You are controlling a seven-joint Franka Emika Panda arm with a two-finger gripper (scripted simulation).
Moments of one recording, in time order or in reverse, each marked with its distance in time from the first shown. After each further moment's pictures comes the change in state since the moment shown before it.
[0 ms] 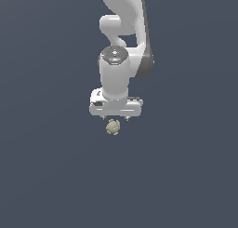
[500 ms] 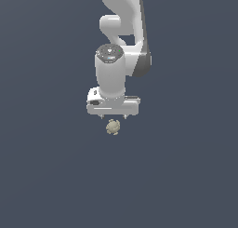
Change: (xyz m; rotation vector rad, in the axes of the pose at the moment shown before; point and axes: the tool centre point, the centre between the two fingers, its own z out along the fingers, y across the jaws) arm -0.003 0.009 -0.004 0.015 -0.005 0.004
